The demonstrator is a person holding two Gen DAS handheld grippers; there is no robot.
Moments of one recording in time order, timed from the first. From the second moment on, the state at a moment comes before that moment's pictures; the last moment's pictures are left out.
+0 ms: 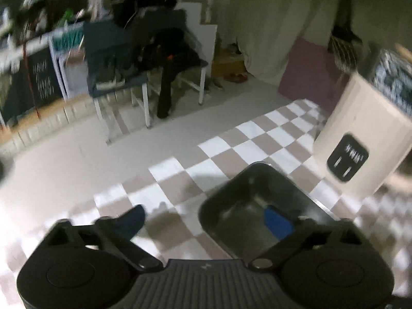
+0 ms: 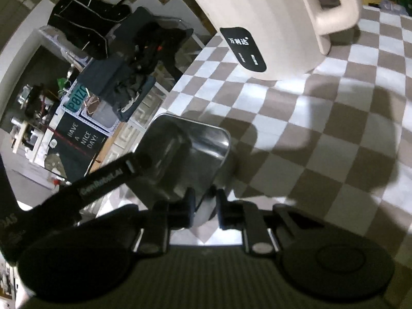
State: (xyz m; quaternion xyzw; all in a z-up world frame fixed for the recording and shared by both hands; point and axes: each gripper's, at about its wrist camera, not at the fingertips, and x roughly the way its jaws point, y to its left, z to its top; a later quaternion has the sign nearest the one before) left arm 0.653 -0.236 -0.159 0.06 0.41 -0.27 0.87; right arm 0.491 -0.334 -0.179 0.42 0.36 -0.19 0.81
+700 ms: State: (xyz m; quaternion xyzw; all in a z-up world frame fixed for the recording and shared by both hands) left arm 0.653 -0.223 -0.164 0.08 0.45 -0.27 0.85; right arm 0.496 -0.336 -0.170 0.32 0.38 -0.16 0.85
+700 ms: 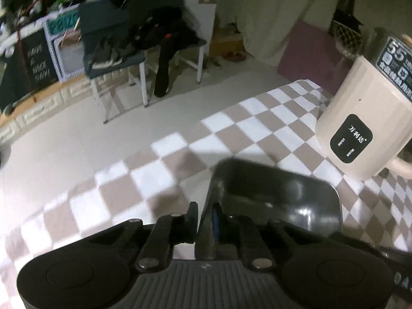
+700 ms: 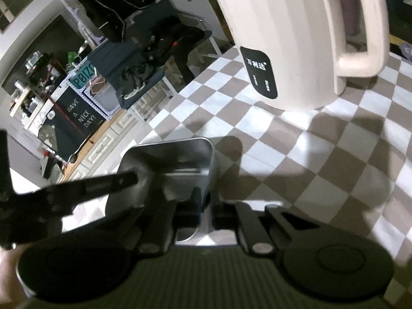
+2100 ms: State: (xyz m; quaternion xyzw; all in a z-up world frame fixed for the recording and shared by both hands) left arm 0.339 -0.081 -0.042 -0.09 0.39 -0.24 0.88; right arm 0.323 -0.301 -0.060 0.21 0.39 0.07 0.89
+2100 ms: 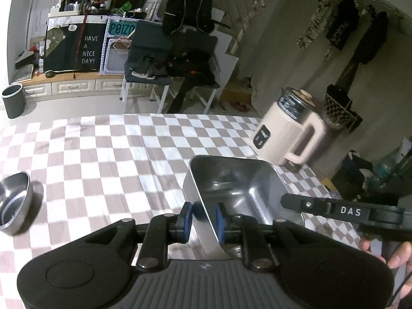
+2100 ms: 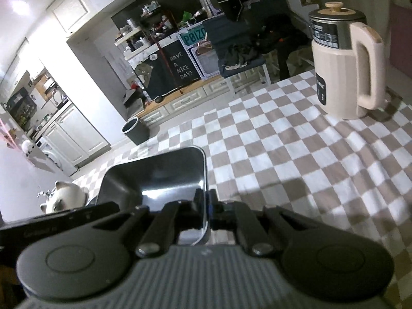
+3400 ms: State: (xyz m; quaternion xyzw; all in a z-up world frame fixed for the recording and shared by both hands) left arm 0.246 -0.128 -0.116 -0.11 0.47 -0.25 0.84; right arm 0.273 -0.315 -0.074 0.13 0.43 0.08 0.89
